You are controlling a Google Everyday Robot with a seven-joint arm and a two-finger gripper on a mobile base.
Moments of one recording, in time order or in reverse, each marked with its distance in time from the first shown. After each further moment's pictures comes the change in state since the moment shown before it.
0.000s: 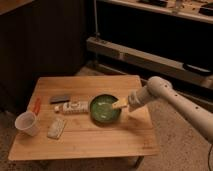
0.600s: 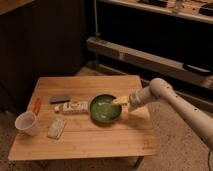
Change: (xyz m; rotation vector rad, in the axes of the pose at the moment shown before) arm 0.016 0.015 0.012 0.076 0.018 0.156
